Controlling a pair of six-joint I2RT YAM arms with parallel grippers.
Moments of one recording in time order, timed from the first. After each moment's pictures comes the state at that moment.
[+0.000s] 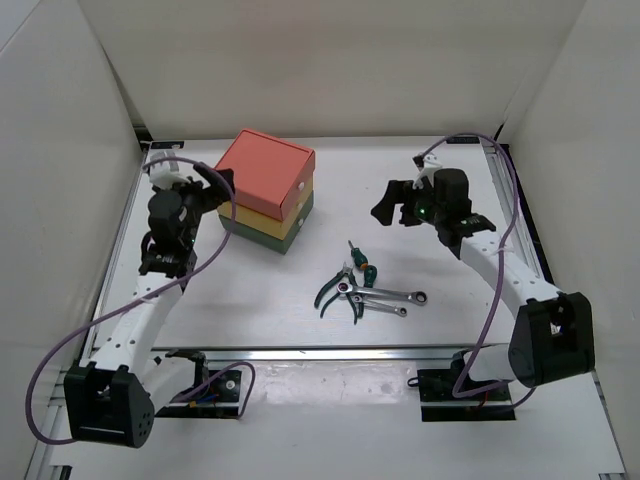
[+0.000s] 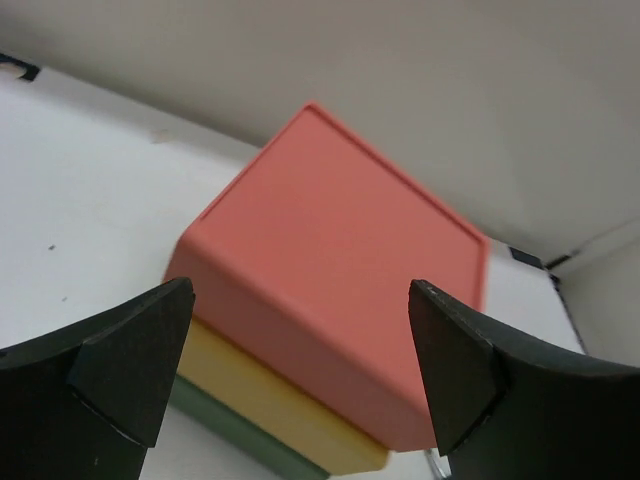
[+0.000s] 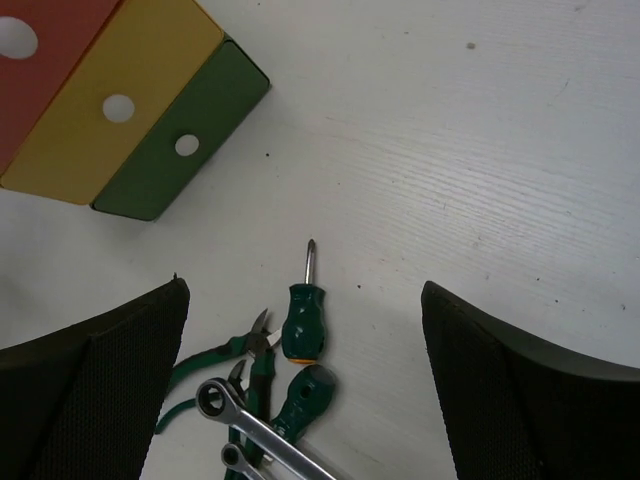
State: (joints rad) left arm -0.12 1.02 0.71 0.27 -0.09 -0.50; right arm 0.27 1.34 0.92 -0.08 -0.36 0.25
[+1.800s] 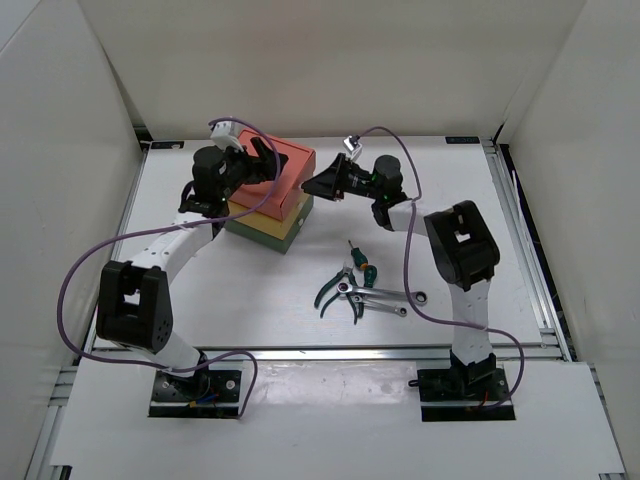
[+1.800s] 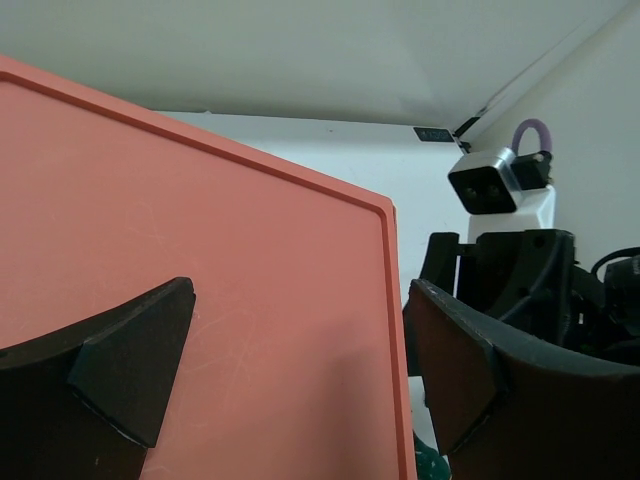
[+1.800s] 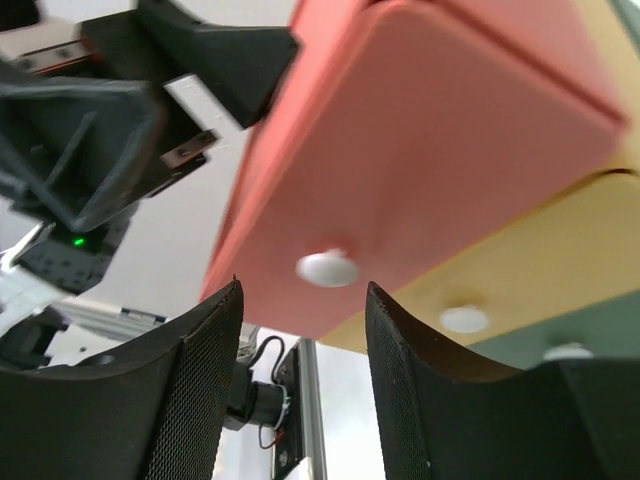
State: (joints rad) left arm -0.23 1.56 1.09 0.37 0.27 -0.45; right arm 0.45 2.12 1.32 0.94 -0.88 1.17
